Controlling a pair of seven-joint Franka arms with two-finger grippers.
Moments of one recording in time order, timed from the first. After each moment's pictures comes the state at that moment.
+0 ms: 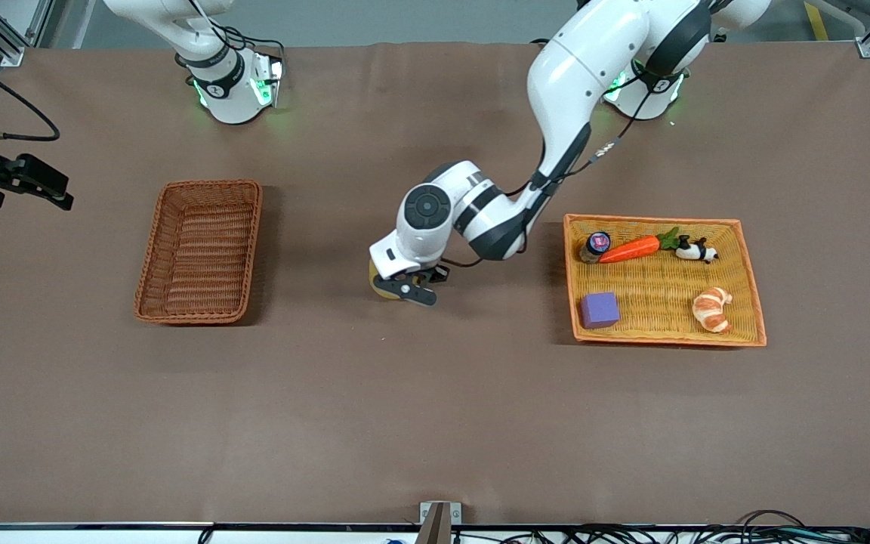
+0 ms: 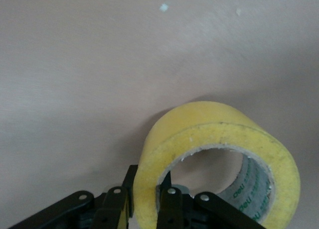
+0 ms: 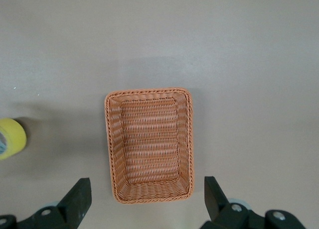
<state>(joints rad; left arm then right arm) -0.73 0.93 -0.19 -1.25 0.04 2.25 -0.51 0.07 -0.01 -0.07 -1.55 -0.03 1.53 0.03</state>
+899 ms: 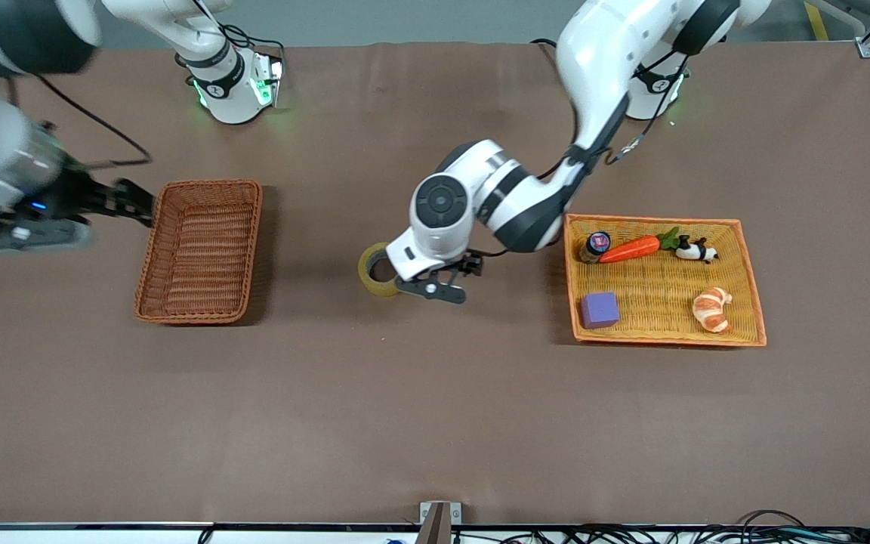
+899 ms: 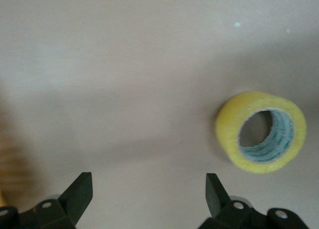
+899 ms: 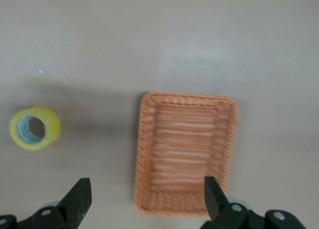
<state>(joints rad) -0.61 0.73 -0.18 -1.22 0.04 1.85 -0.54 0.16 0.08 0.04 -1.63 -0.03 1.67 0.12</state>
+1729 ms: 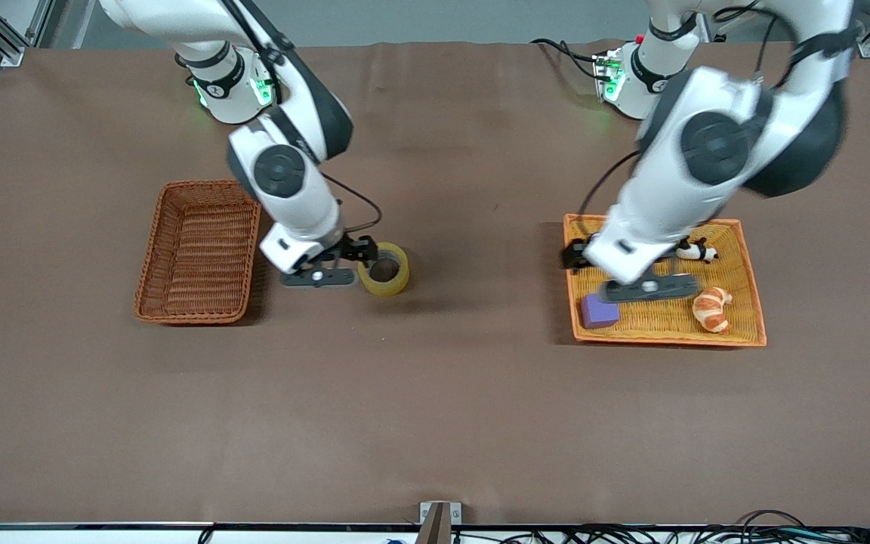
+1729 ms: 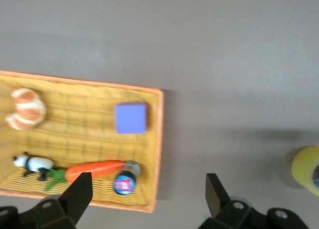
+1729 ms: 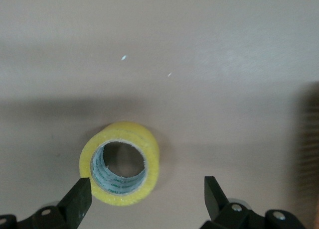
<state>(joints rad) -0.23 0.25 -0.18 -1.56 0.04 1.81 -0.48 0.45 0.38 0.16 -1.86 -0.05 2.24 0.59</state>
